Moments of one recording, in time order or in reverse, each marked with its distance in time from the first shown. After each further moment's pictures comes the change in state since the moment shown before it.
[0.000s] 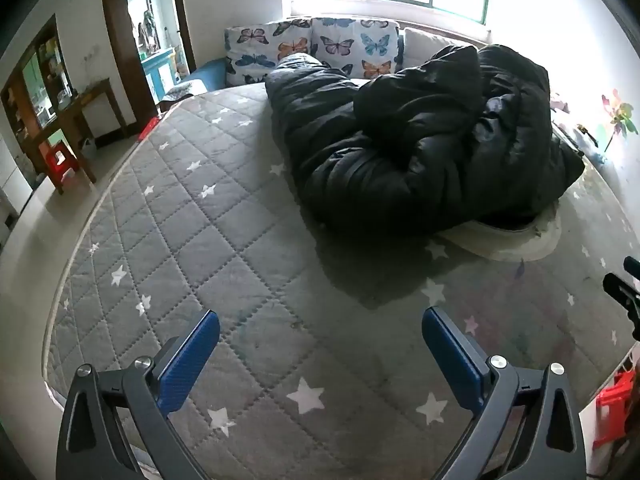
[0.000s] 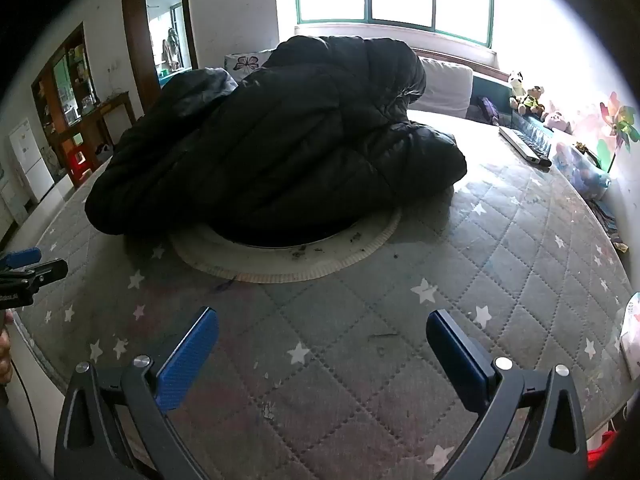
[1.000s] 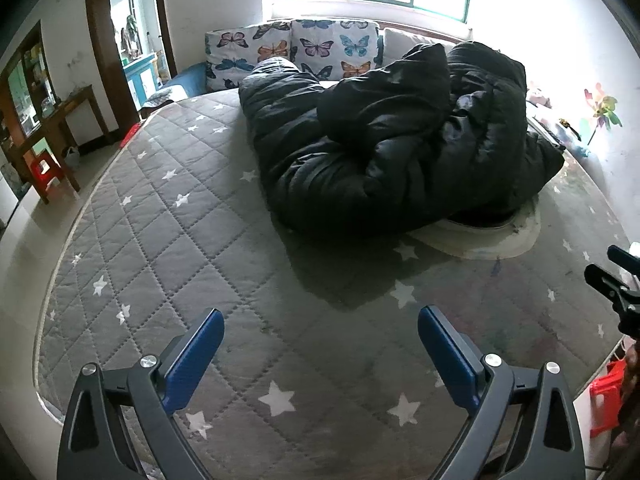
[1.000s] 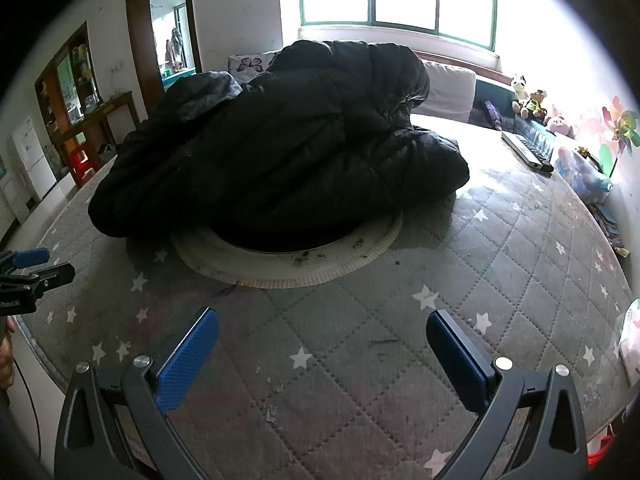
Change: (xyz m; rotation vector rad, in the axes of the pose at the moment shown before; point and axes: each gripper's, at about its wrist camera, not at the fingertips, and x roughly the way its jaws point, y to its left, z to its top) left arm 0.001 -0.013 0.005 0.007 0.028 -0.104; right arm -0.002 0.002 0.005 -0.015 -0.013 0.001
